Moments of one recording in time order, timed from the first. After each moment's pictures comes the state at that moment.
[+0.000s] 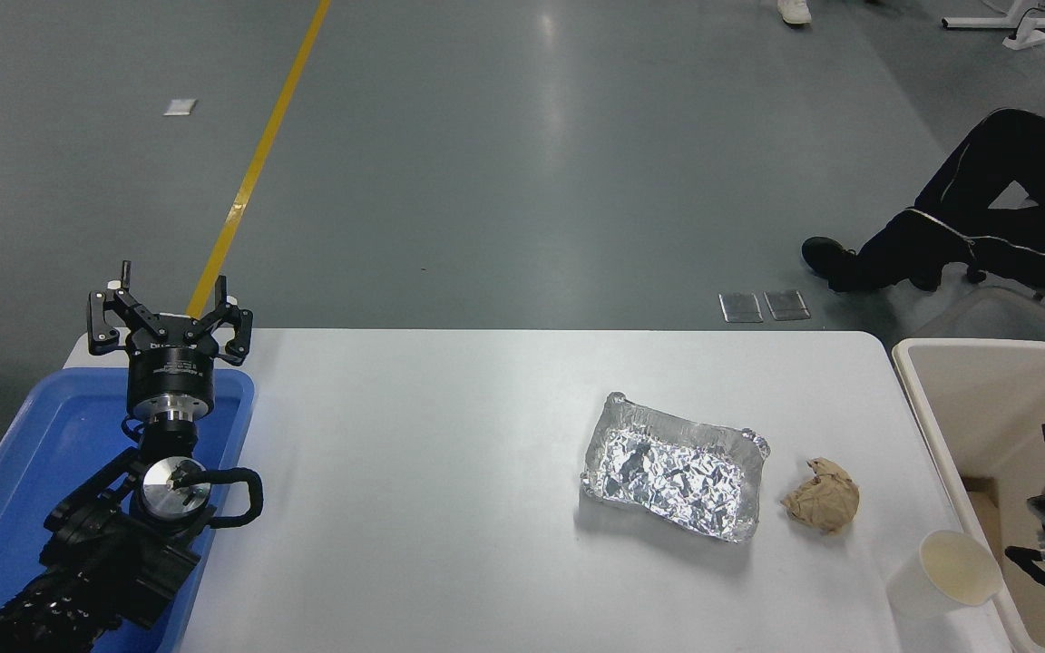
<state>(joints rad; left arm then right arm) -0.59 0.14 -1.06 -0.42 -0.12 -0.58 -0.59 0.62 -0.36 -0.44 0.10 0.26 -0.28 0.01</state>
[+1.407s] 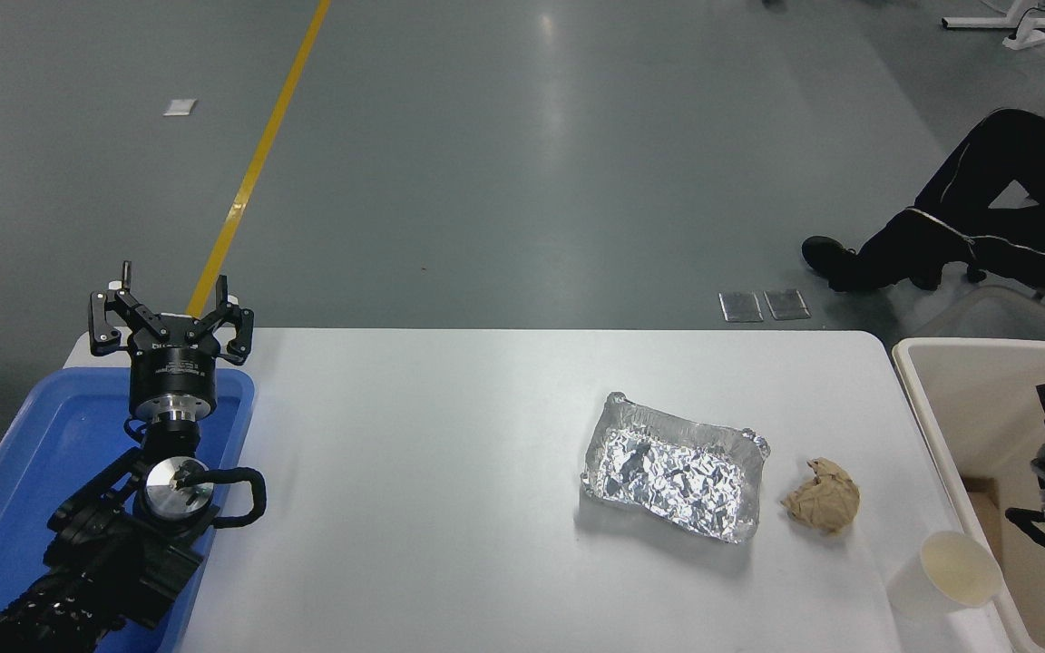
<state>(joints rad) -0.59 0.14 -1.05 -0.41 -0.12 -0.58 -0.60 0.80 -0.52 -0.45 0.36 0.26 -0.26 0.01</state>
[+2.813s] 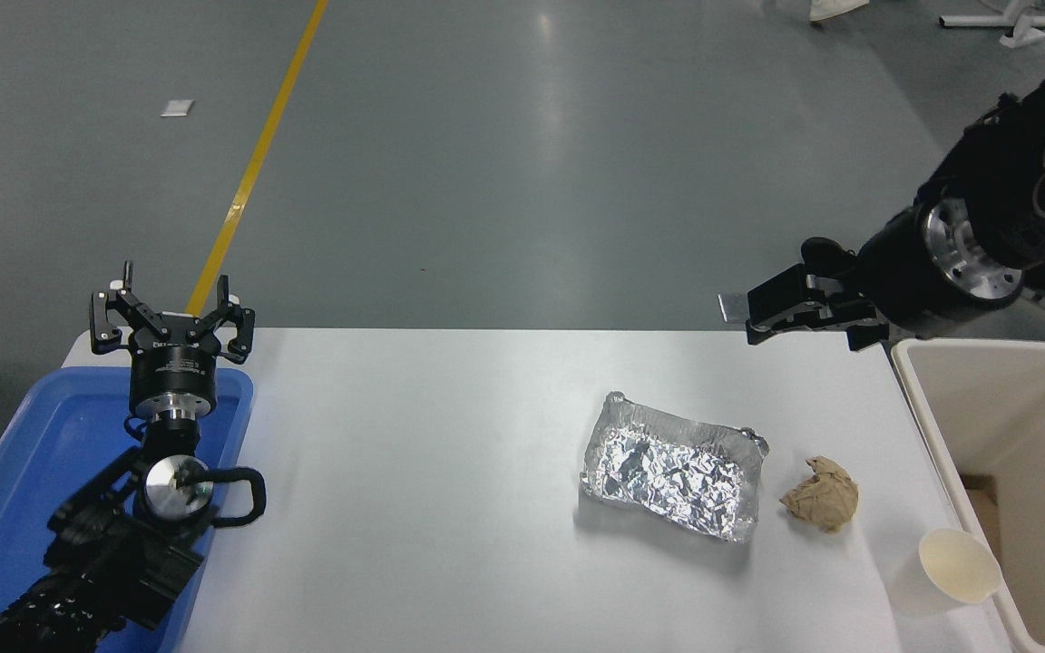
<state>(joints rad) -0.59 0.14 -1.05 -0.42 -0.12 -0.58 -0.60 2.48 -0.40 -1.28 1.71 -0.15 0.55 0.06</state>
